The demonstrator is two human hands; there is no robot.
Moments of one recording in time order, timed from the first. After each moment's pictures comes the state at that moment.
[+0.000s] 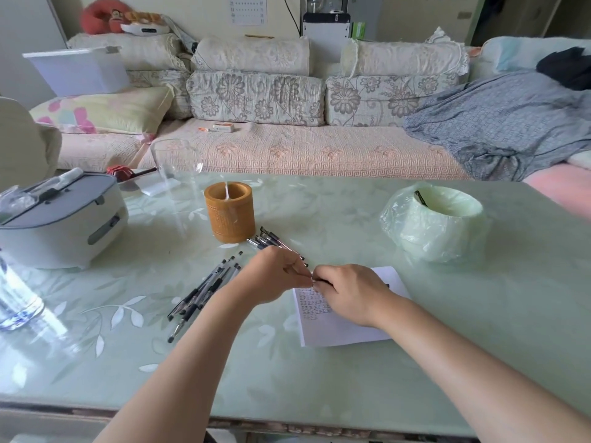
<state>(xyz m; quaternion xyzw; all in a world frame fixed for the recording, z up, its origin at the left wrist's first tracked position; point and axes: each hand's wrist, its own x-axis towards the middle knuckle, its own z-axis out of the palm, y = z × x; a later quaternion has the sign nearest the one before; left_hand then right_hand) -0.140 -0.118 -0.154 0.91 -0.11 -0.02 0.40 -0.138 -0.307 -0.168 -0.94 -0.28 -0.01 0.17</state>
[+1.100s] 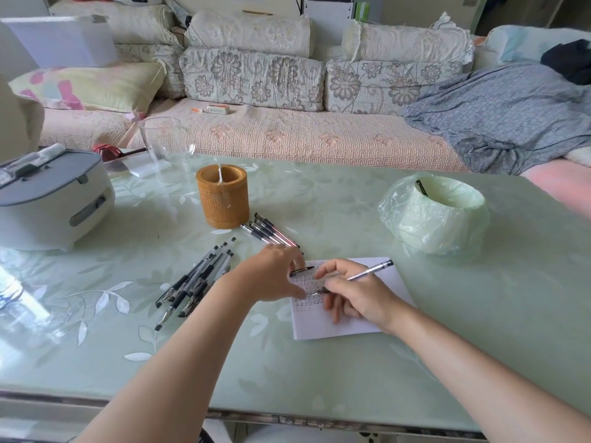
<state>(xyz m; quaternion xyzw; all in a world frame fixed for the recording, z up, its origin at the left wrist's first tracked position) -0.129 -0.120 -0.177 0.97 -0.15 -0.06 0.19 -0.148 -0.321 -0.187 -0.76 -0.12 0.19 0.62</state>
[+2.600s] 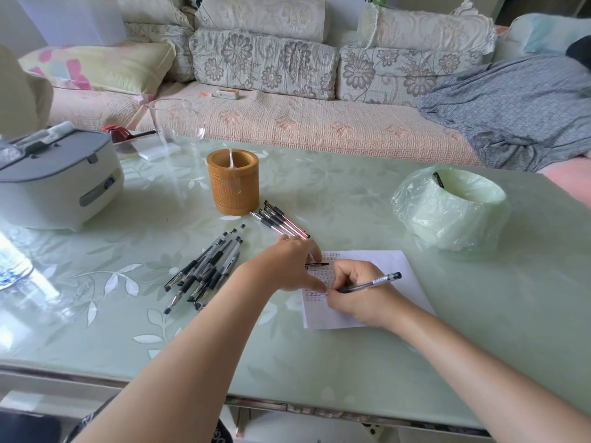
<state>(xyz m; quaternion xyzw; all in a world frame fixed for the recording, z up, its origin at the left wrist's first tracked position) -0.124 -0.132 -0.187 0.96 -0.15 -0.07 0.21 -0.152 -0.316 -0.204 -0.85 -0.16 0.10 0.49</state>
